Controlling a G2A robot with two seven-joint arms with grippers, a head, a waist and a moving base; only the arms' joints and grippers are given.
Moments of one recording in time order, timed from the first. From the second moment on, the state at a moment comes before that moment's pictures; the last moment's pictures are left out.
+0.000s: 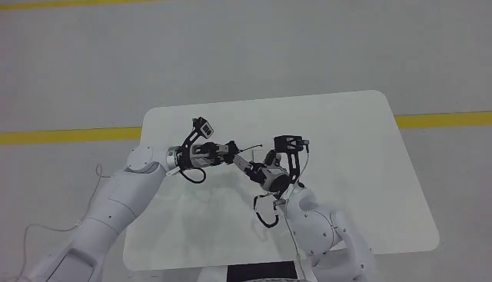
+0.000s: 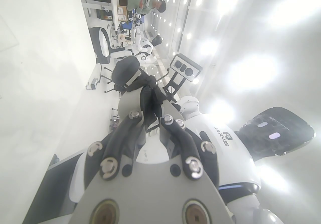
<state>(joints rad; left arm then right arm) 1.02 -1.04 -0.86 -1.11 -0.94 -0.34 -1.29 -1.75 -1.49 1.09 -2.08 -0.96 0.21 0.50</state>
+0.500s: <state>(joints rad) 1.02 -1.04 -0.86 -1.11 -0.94 -0.34 -1.29 -1.78 -1.49 1.12 -2.09 -0.80 0.13 0.53</state>
